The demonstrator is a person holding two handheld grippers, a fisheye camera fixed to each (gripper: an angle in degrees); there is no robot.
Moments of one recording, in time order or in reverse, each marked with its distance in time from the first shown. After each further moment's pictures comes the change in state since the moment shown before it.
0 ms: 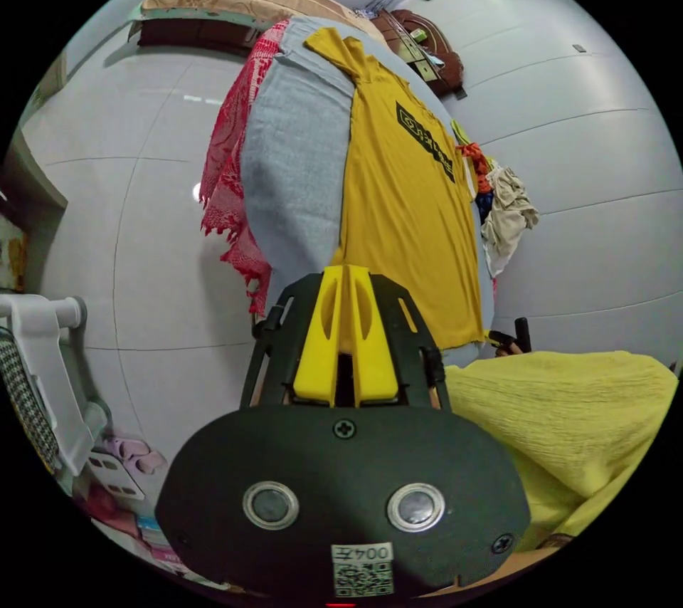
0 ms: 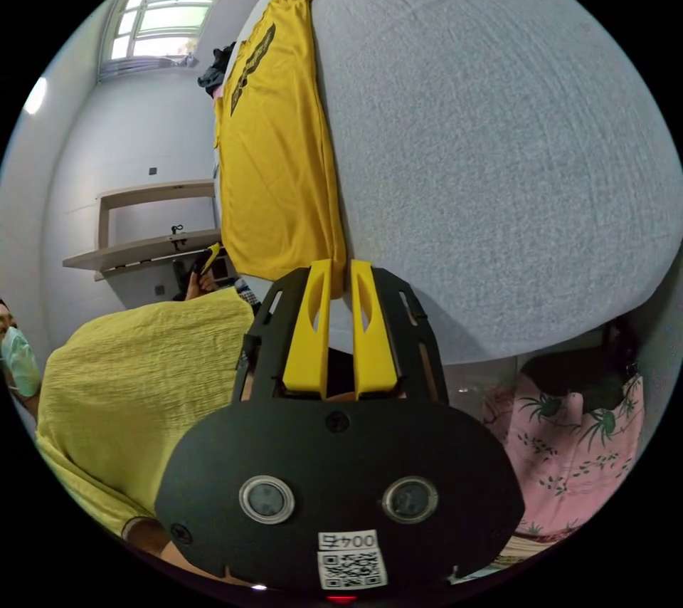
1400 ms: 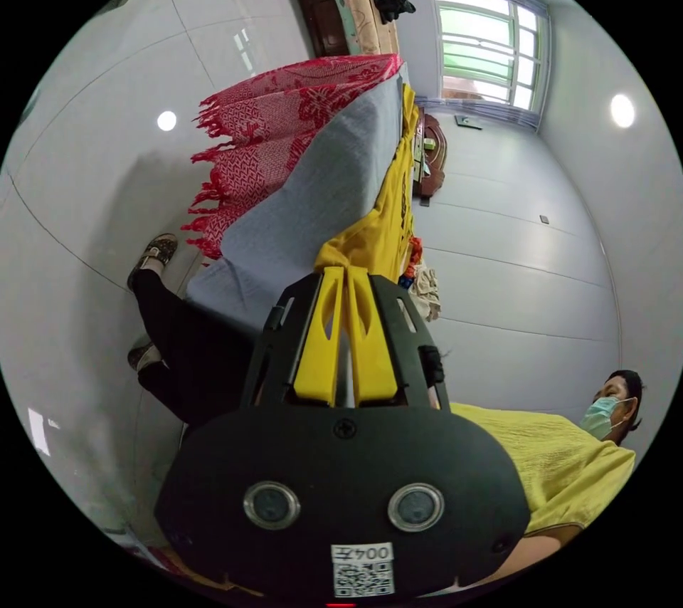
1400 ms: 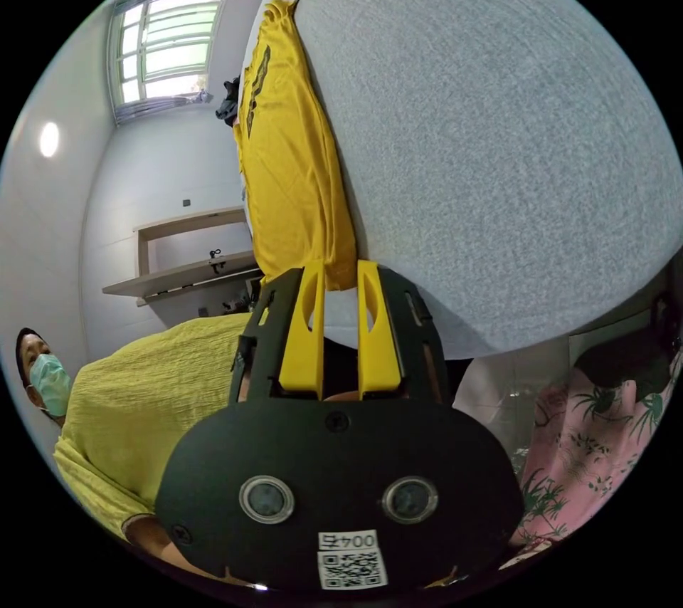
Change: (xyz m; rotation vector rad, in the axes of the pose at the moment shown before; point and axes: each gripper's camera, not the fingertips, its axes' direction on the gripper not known) left arm -0.181 0.111 -0.020 0.226 0.505 -0.487; right arm 0.052 0.006 0.025 0.053 -0.104 0.070
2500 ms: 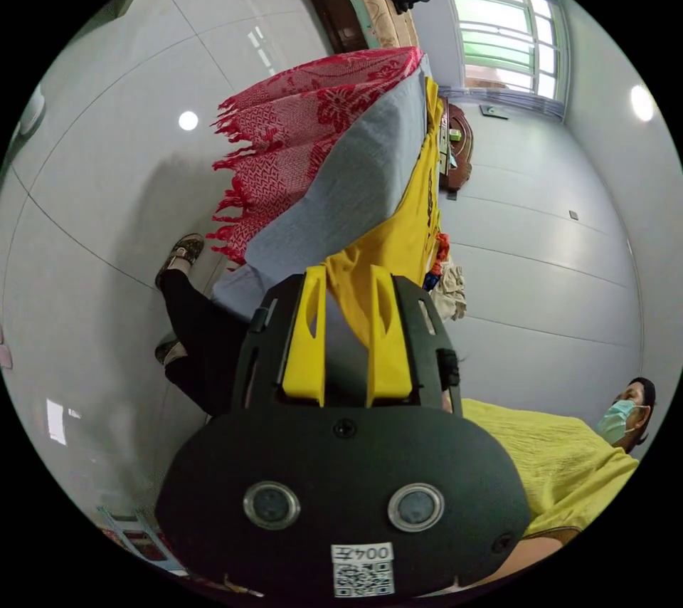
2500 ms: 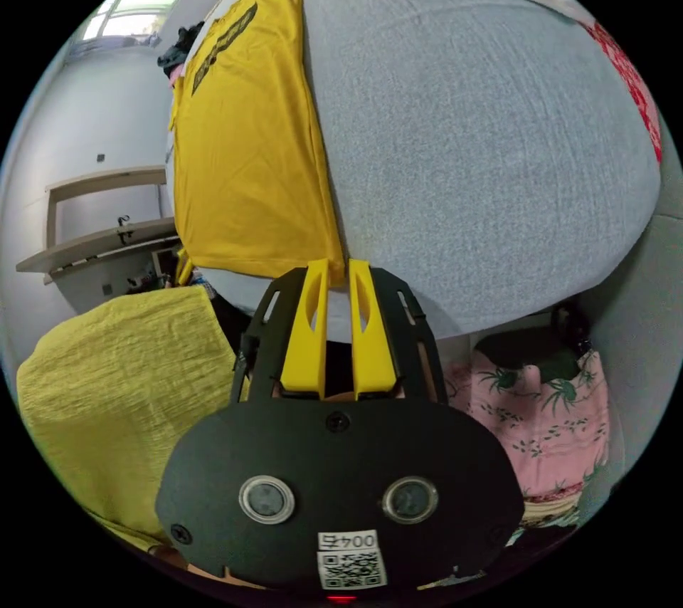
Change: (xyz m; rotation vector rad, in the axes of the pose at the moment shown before) left arm 0.016 0.022 0.143 -0.046 -0.128 0.009; right arm 0.034 -0.037 0.150 -0.120 0.462 -0.085
